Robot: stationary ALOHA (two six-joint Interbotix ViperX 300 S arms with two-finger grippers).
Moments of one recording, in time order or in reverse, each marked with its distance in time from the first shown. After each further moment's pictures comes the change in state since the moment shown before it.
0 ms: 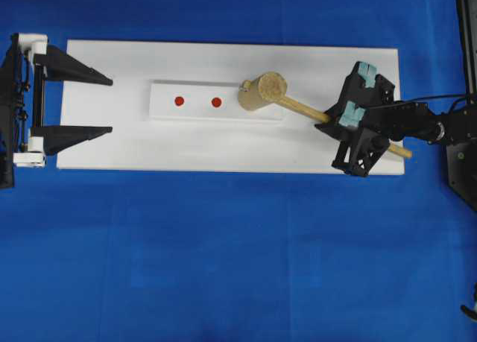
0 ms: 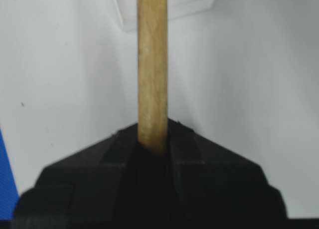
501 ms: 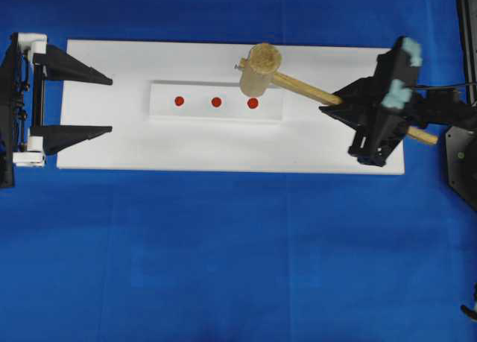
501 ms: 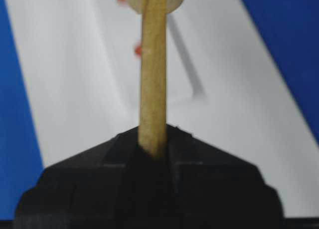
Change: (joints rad) left arm -0.002 -0.002 0.000 0.000 0.000 0.000; right arm 0.003 -0.324 0.015 0.000 -0.048 -0.020
